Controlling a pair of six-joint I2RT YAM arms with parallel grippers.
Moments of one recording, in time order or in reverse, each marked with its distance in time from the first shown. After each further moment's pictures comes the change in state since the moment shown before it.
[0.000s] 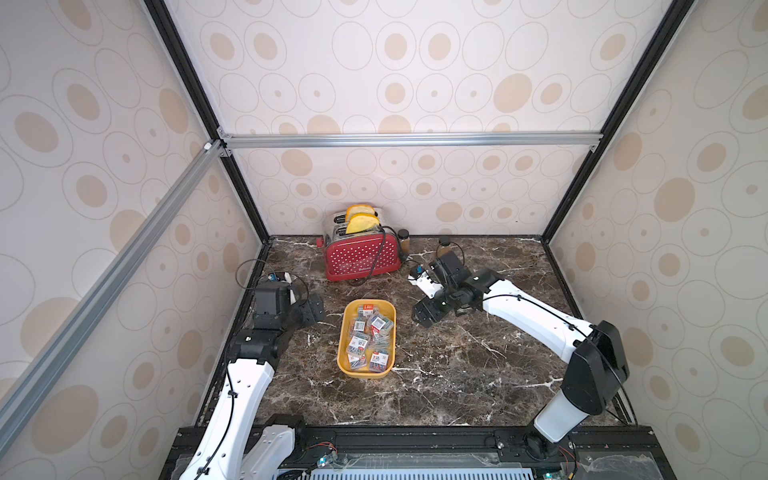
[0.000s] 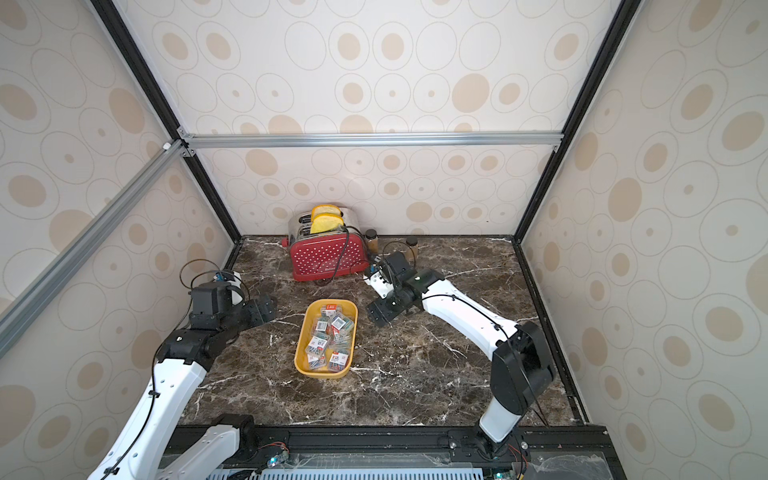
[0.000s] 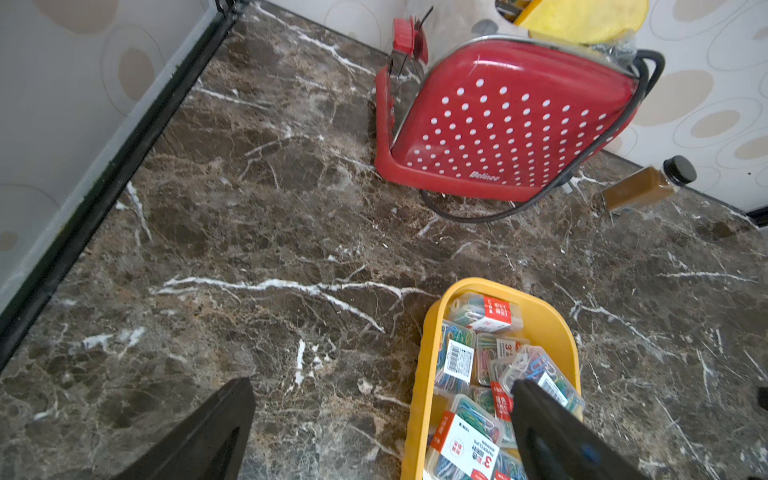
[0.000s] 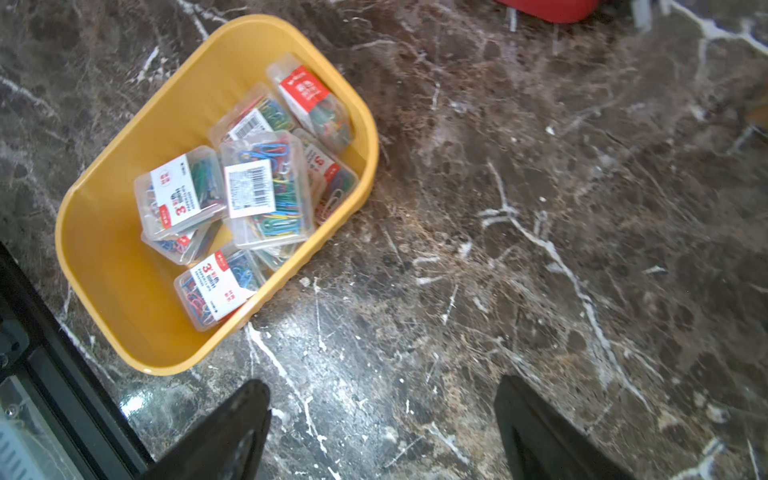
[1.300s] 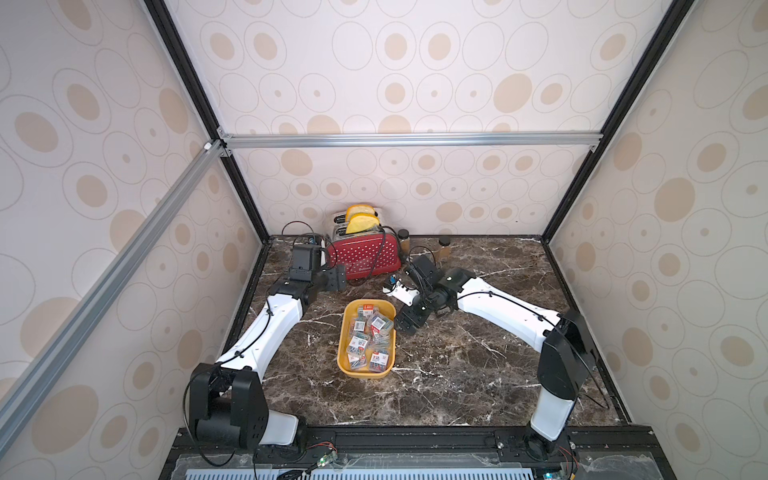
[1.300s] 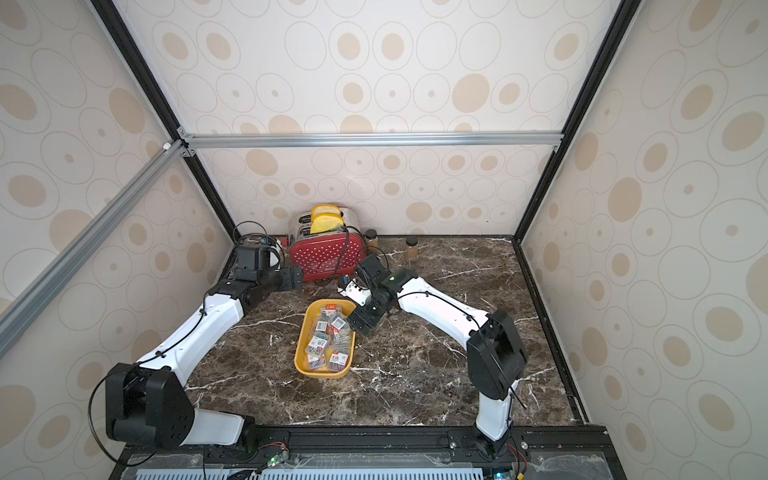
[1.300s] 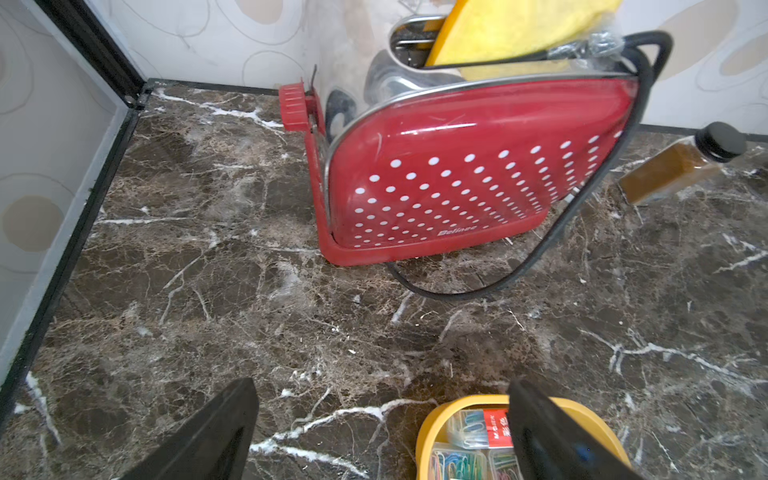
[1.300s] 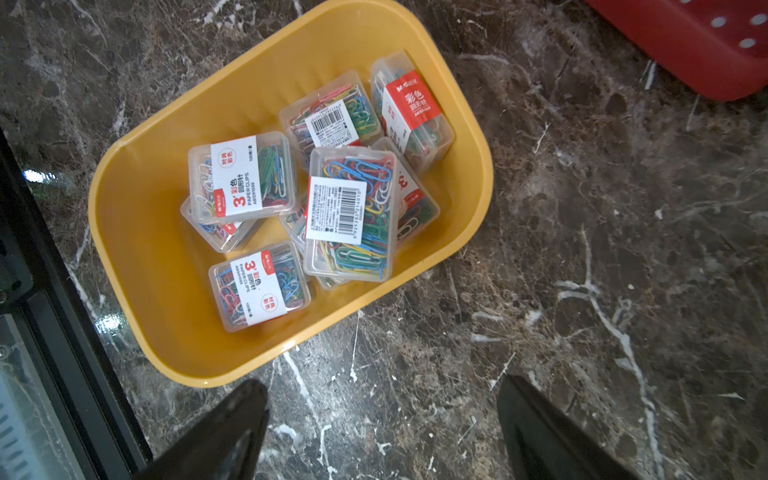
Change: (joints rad) left arm -0.115 0.495 0.223 0.298 -0.049 0.201; right arm 0.080 0.153 0.129 -0.035 -0.047 -0.130
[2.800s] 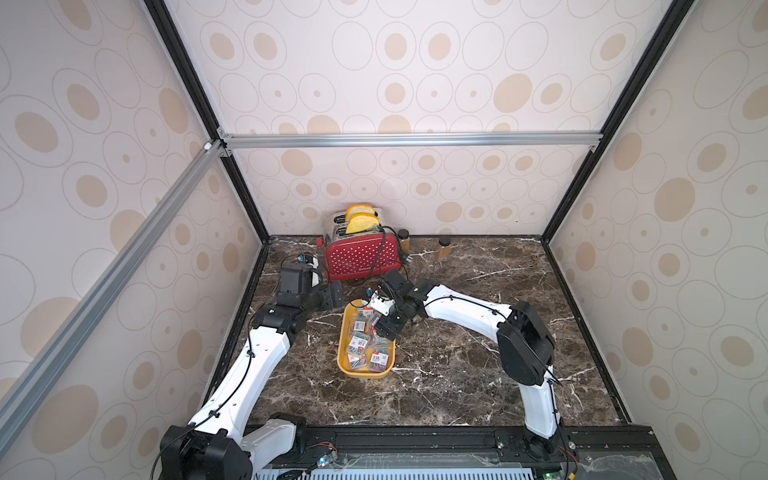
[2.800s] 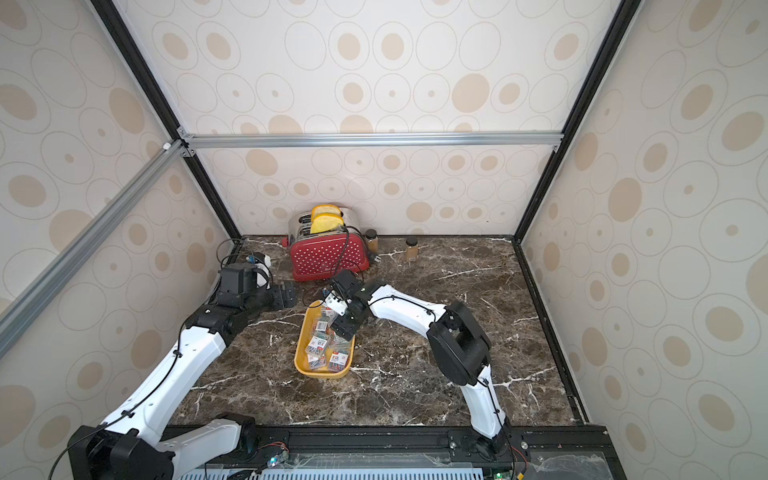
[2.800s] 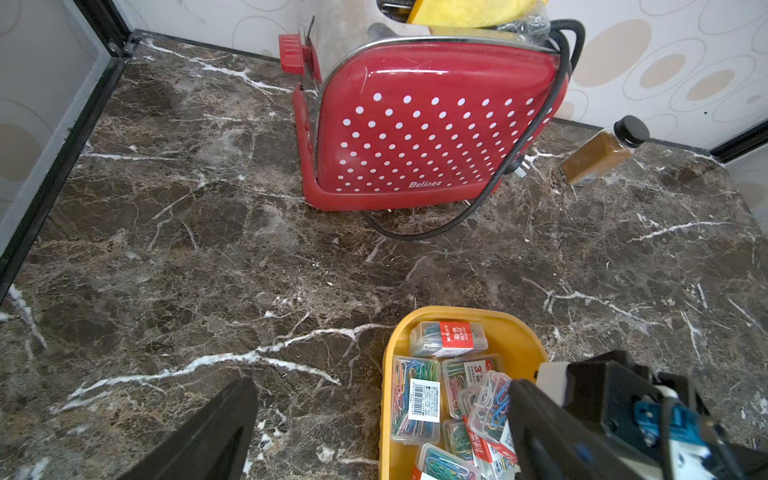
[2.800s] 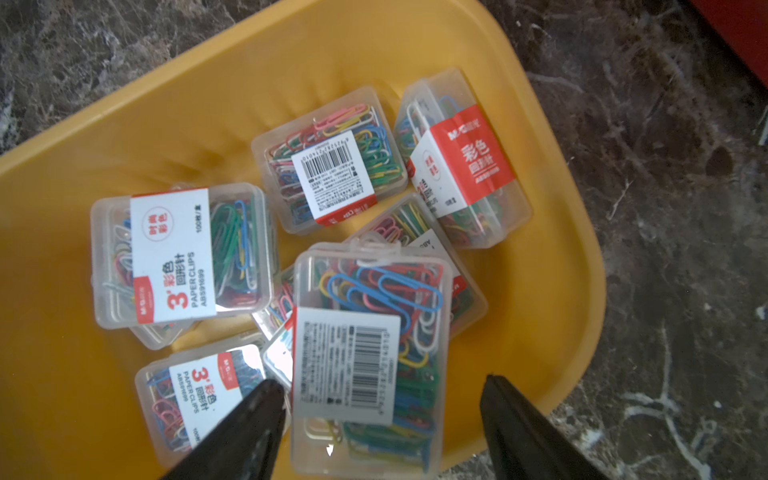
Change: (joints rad) left arm -0.009 -0.270 -0.146 -0.109 0.051 -0.107; right arm 0.095 0.216 0.087 0.113 0.093 0.010
